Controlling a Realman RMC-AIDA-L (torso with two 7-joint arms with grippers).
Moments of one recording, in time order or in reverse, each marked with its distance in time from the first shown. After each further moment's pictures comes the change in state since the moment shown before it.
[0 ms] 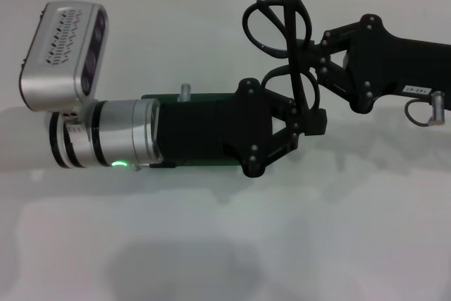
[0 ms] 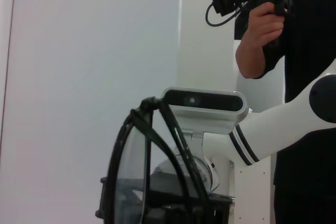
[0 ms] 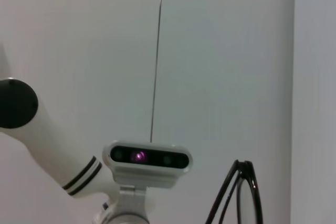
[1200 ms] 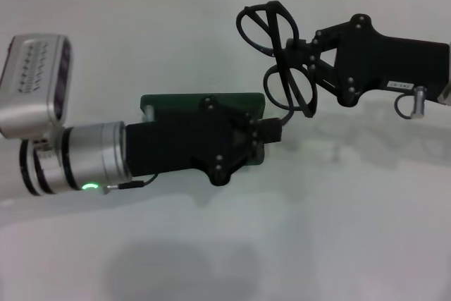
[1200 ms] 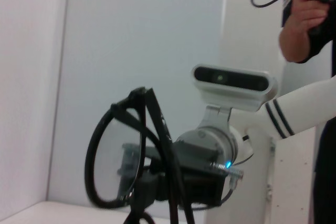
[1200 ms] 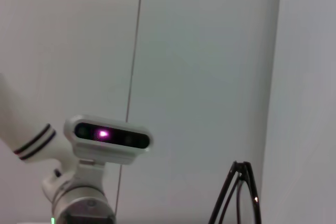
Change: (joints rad) left arm 0.115 0.013 -0.001 0.030 -0.008 -0.049 -0.015; right arm 0.006 -0.001 -0.069 0.000 0.030 0.127 -0.037
